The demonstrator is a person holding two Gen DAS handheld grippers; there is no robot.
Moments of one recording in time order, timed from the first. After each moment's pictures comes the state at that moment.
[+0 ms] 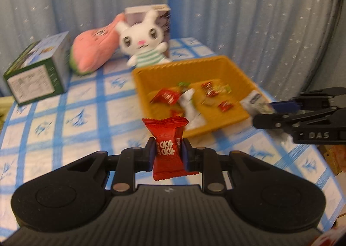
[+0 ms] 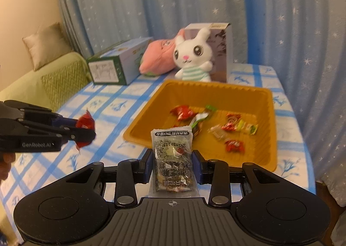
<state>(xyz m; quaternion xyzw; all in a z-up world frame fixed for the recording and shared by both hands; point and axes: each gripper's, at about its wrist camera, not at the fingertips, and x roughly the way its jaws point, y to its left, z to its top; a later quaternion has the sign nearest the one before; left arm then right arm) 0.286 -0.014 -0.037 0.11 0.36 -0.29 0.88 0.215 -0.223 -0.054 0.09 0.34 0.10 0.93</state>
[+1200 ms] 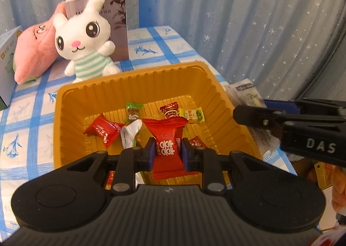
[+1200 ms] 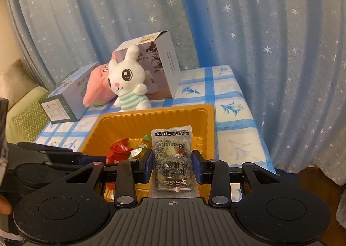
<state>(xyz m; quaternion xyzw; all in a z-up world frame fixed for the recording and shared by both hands) 0.367 -0.166 -0.077 0.09 0.43 -0.30 0.85 0.280 -0.333 -0.062 0.17 0.34 0.02 0.93</state>
